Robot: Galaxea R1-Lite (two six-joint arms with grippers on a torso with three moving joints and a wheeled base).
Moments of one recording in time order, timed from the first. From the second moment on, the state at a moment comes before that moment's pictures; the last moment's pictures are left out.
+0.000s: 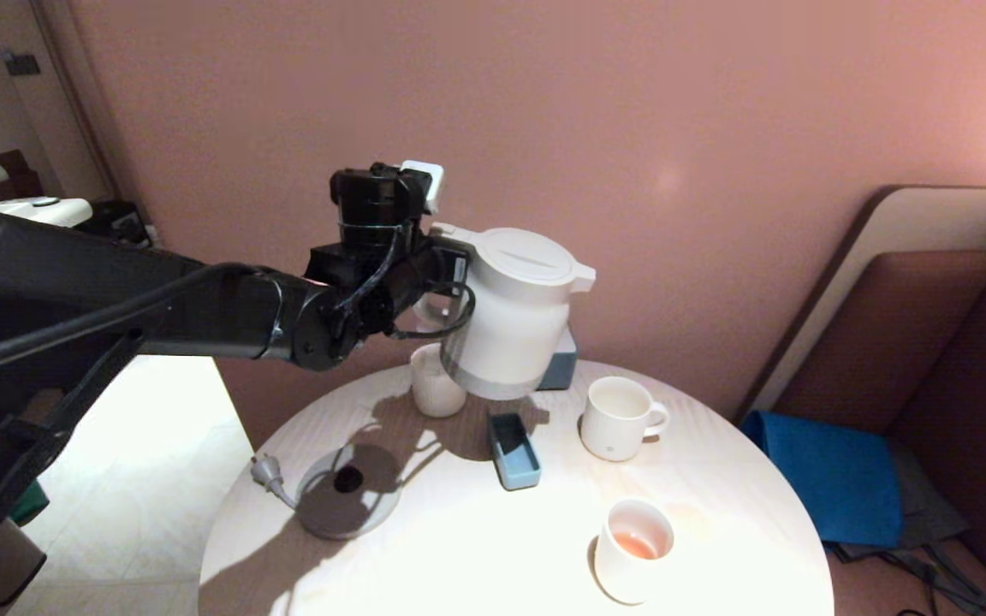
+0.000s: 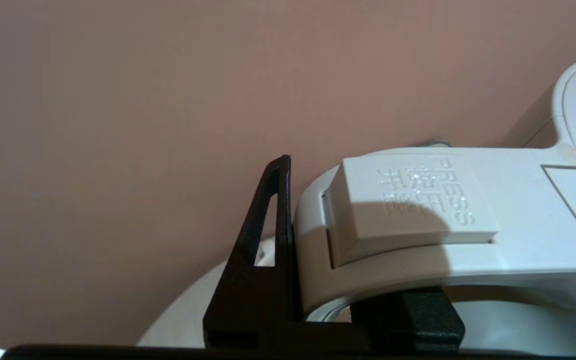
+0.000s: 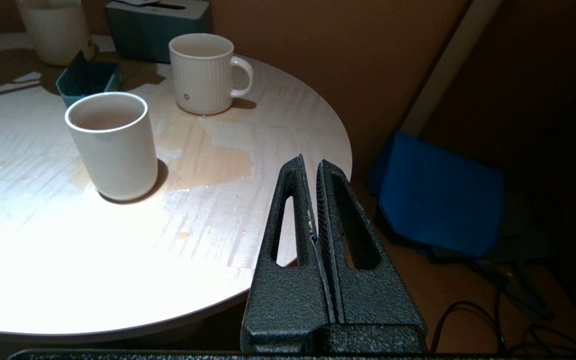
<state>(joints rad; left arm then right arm) -0.52 2.09 -1.60 -0.45 0.26 0.09 0.00 0.00 0.00 0.02 0.04 -0.07</state>
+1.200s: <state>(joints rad) -0.64 2.34 -1.93 -0.32 0.35 0.32 0.00 0.00 0.00 0.02 0.04 -0.07</state>
